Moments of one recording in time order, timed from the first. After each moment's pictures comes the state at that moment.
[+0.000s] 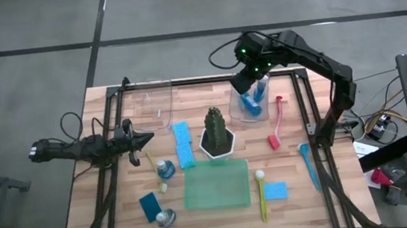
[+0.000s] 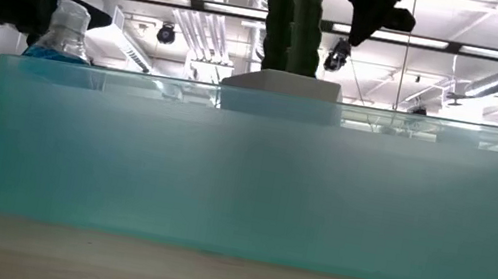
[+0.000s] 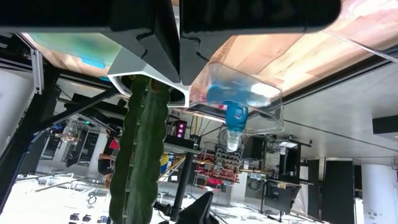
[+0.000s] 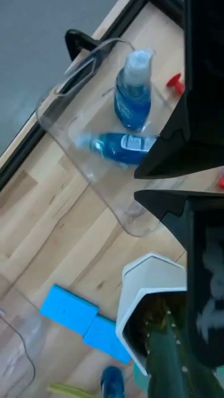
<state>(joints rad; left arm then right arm) -0.16 0.02 0.01 0.05 -0.41 -0.16 -0.44 1.71 2.04 -1.48 0.08 0.46</state>
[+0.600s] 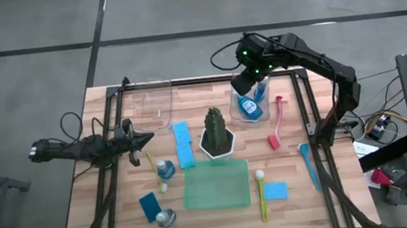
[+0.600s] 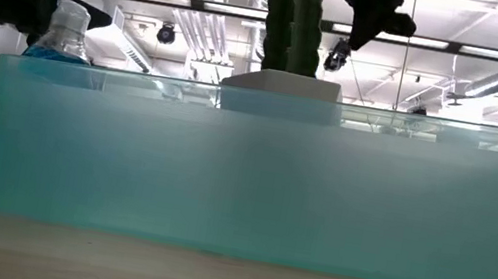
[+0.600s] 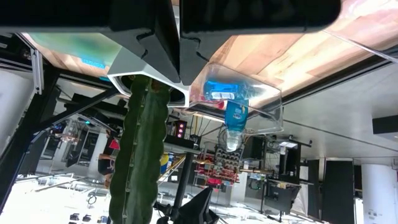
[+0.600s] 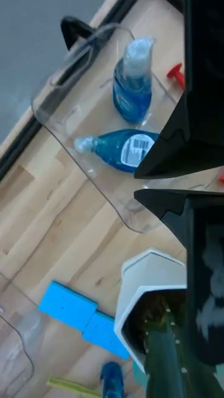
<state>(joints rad) -0.16 0.02 0.01 0.05 -0.41 -0.16 -0.44 1.67 1.96 -1.42 0.05 0.47</state>
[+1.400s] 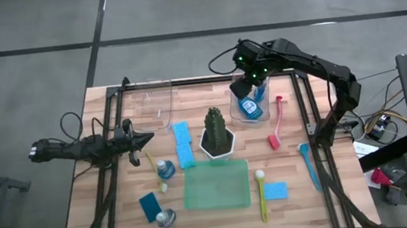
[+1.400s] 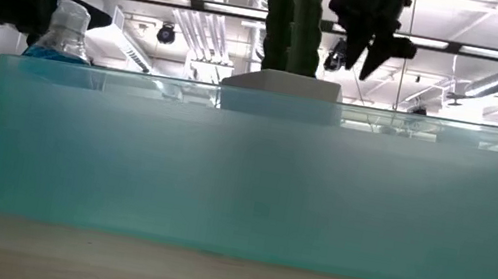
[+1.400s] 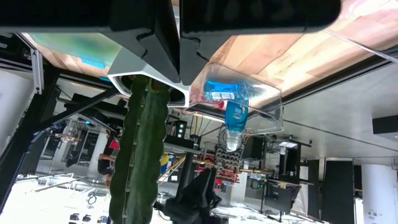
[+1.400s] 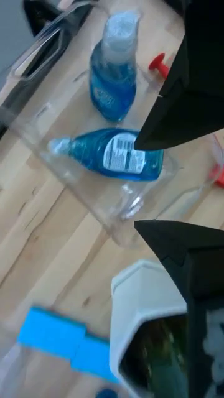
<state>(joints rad) -0.16 0.02 0.01 0.05 -0.41 -0.16 -0.48 1.67 1.80 -1.37 0.03 0.50</state>
